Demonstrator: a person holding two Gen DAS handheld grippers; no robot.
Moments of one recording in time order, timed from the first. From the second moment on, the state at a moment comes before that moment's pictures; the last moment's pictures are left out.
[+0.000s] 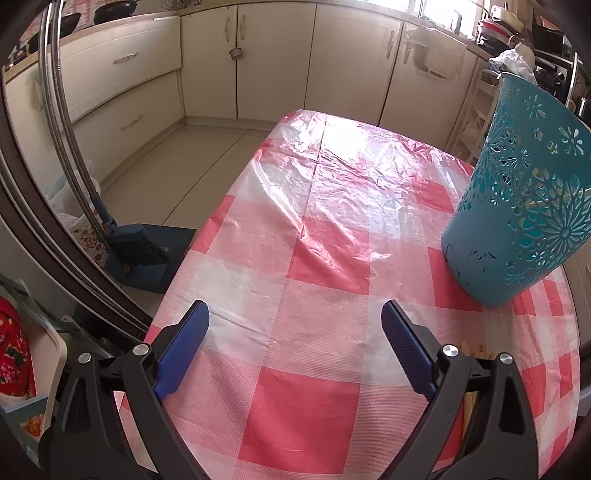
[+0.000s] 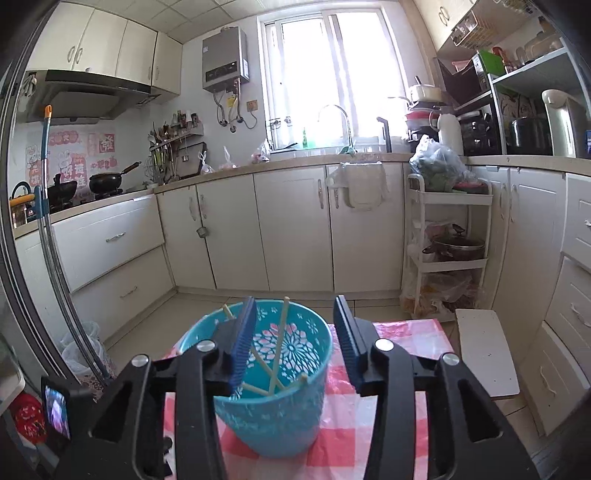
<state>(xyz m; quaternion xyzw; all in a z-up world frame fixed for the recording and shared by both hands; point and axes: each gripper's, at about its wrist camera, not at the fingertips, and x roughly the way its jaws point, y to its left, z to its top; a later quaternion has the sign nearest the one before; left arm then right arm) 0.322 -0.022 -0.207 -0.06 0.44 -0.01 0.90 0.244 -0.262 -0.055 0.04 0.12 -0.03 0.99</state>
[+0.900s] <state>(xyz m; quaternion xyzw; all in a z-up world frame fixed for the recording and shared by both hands) 0.321 -0.024 -0.208 -0.05 0.44 -0.01 0.90 0.231 -0.341 -0.161 0.07 0.29 -0.16 0.94</state>
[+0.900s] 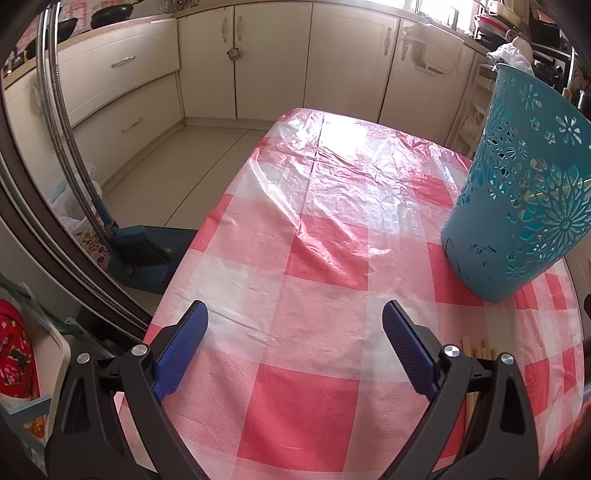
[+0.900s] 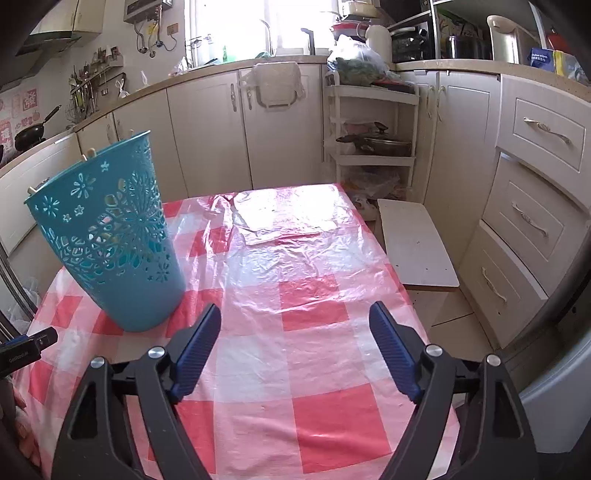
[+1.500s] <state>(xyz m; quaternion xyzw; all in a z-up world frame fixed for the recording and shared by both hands) 0.321 -0.025 -0.208 -0.05 0.44 -0.01 0.89 0.233 -0.331 -0.159 0.04 0.29 -0.17 0.94</state>
